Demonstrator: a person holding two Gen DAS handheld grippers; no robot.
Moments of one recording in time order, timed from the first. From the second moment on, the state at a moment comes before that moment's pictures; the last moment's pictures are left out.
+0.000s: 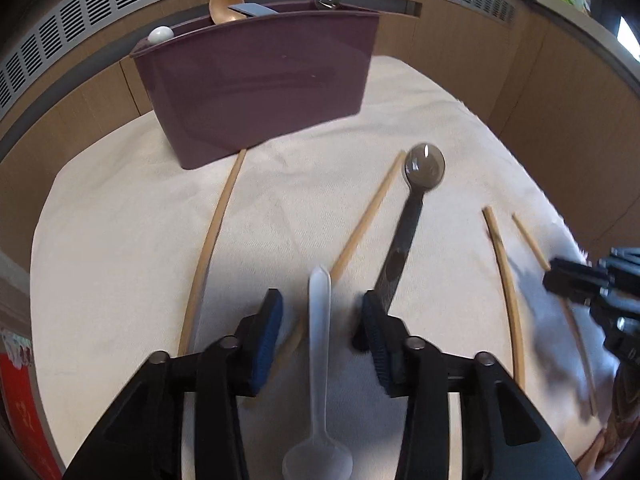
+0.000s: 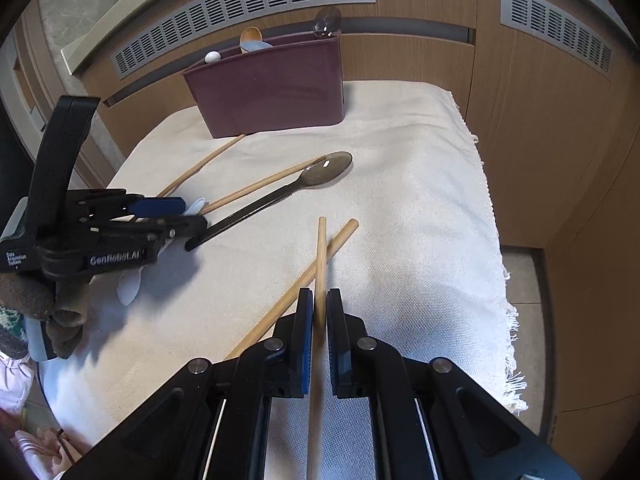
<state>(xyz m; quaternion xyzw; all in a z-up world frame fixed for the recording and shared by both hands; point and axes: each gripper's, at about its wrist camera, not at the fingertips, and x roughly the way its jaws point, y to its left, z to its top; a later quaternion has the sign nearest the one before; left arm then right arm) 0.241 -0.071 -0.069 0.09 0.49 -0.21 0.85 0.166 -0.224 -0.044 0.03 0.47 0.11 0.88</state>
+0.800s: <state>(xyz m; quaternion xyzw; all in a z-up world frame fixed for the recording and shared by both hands) 0.158 -0.020 0.032 0.01 0.33 -0.20 0.92 0.158 -0.218 -0.027 0.00 0.46 0.12 0.88</state>
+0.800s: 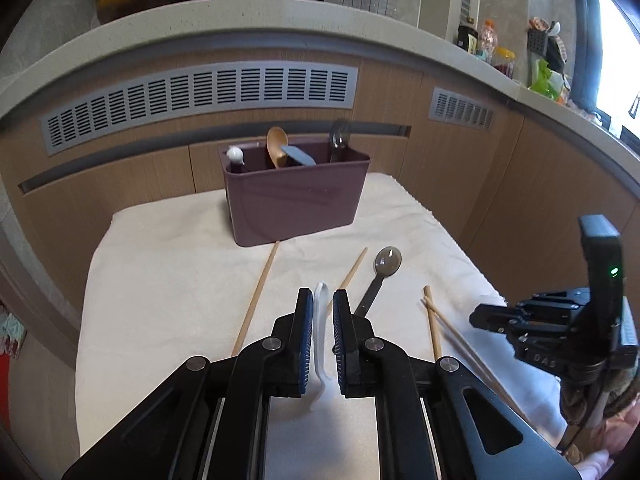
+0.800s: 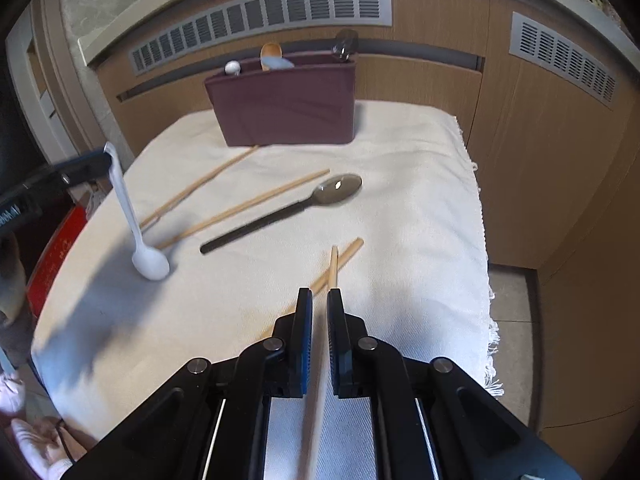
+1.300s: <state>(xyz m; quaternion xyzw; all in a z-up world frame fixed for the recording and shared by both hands) 0.162 -0.005 0.009 -0.01 0.37 -0.19 0.91 0.186 -0.199 -0.063 -0.05 0.52 0.10 0.85</state>
